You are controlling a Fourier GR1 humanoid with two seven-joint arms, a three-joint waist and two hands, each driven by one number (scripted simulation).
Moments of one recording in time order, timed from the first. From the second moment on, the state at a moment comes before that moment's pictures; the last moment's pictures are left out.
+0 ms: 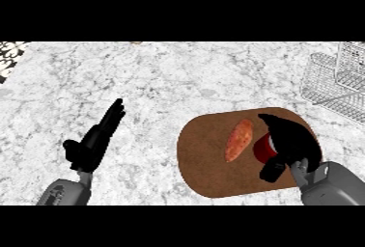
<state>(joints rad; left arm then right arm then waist) -0.14 0.24 -0.22 -1.33 0.17 0.03 -0.11 -0.40 -0.61 0.63 -1.68 0.34 0.19 1.06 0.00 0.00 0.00</state>
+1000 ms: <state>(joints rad) -0.10 0.20 -0.13 -1.34 0.12 -0.01 -0.11 -0.19 -0.65 0.30 -1.64 0.58 0.19 0.74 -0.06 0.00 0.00</state>
